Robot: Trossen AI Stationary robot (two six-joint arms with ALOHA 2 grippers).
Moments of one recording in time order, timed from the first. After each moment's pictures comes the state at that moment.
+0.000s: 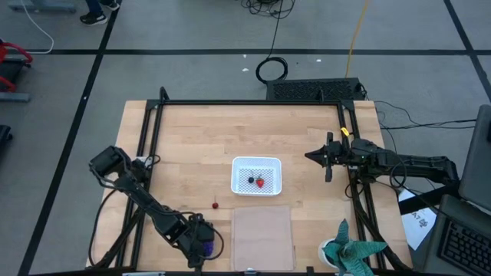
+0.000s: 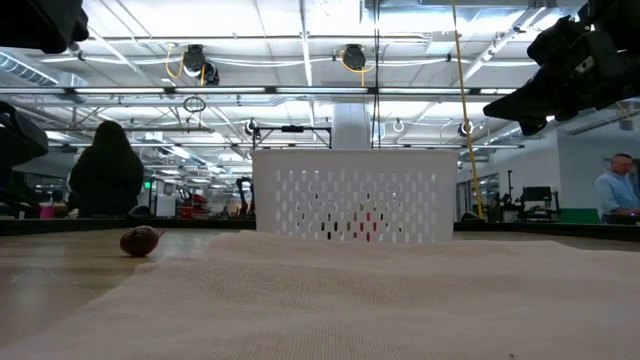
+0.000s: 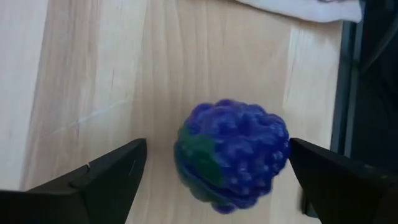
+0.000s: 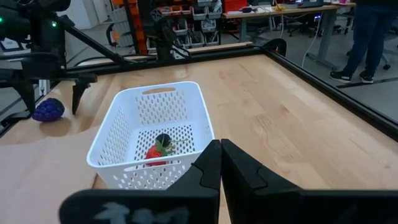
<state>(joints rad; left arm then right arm) -0.78 1.81 1.02 -0.32 -0.09 -0.93 -0.14 0.25 0.14 -0.11 0.00 0.09</state>
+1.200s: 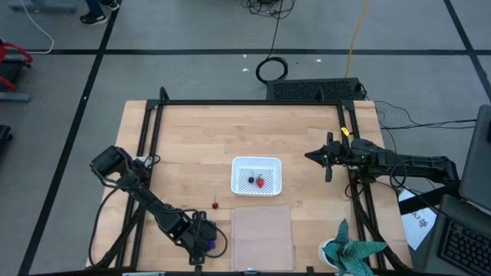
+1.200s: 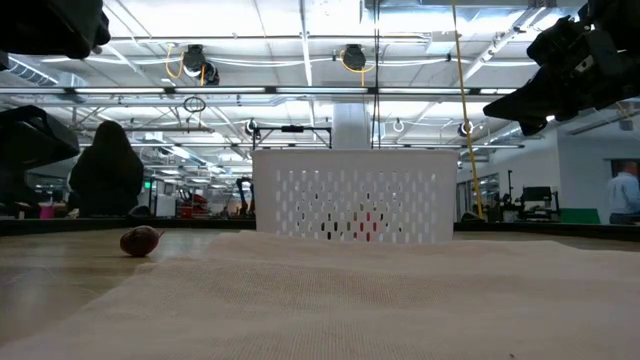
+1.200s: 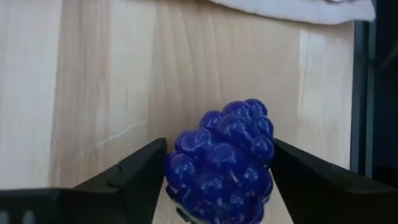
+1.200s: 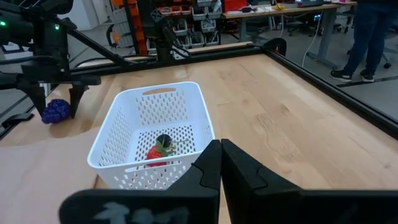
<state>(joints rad) -0.75 1.81 1.02 -0.32 -0.09 -0.82 -0.14 0.25 0.14 -0.11 0.00 0.10</state>
